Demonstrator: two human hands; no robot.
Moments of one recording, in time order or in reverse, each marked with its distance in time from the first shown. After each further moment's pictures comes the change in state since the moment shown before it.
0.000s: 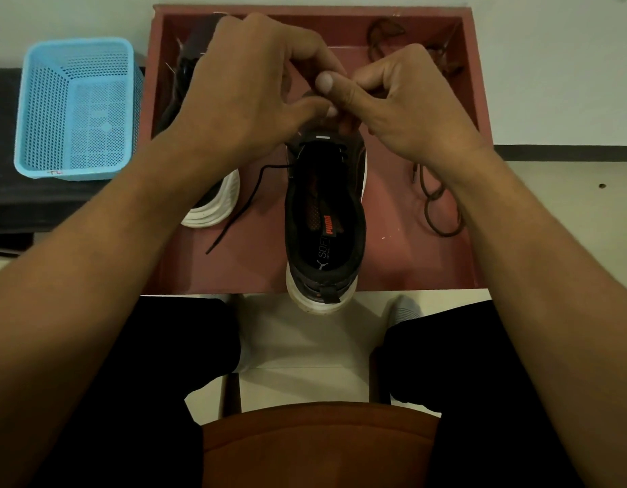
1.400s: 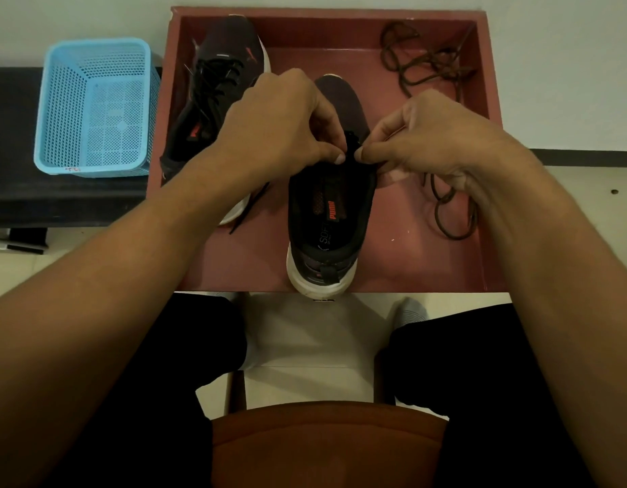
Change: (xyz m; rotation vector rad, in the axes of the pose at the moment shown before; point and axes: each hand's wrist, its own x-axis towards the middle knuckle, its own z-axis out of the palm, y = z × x) left_hand -0.002 -0.002 0.021 -0.027 -0.212 -0.274; right_hand -0.010 0.002 -0.007 0.183 -0.198 0.578
